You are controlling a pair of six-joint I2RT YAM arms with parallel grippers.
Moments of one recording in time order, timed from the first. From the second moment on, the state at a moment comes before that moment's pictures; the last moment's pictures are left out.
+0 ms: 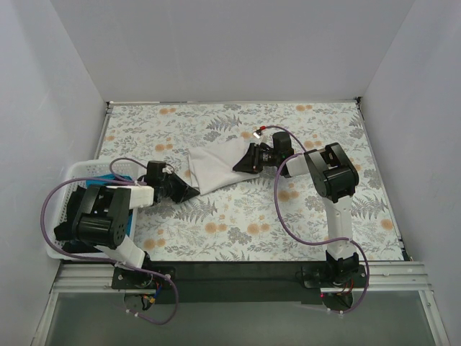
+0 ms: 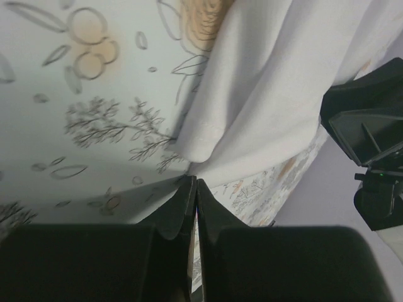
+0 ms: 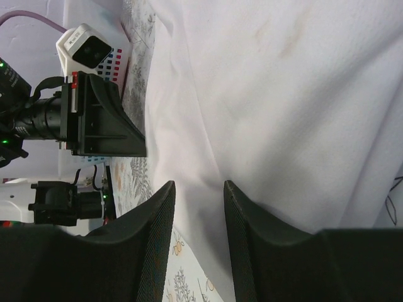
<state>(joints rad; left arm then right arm) -0.17 1.64 0.58 0.19 0.49 -1.06 0.39 2.21 1.15 0.57 -0.93 0.73</state>
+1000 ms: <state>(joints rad) -0.34 1.30 0.75 -0.19 0.15 -0.86 0.37 1.96 1.11 0.35 -0.76 0.59</state>
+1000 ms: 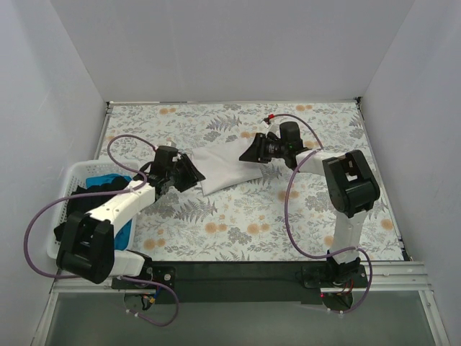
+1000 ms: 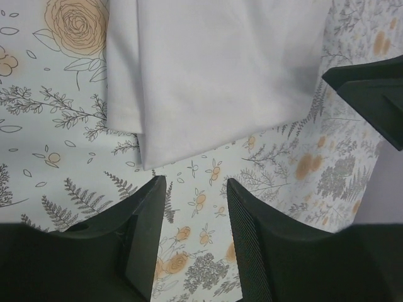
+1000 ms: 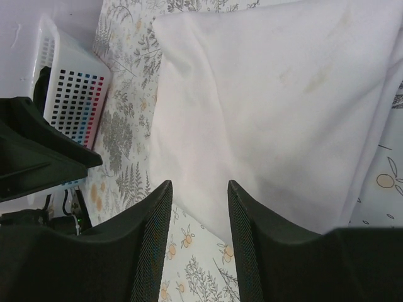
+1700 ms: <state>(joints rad) -0.40 1.30 0.80 -0.26 -0.05 -0.80 0.32 1.88 0.99 0.16 -0.61 0.45</state>
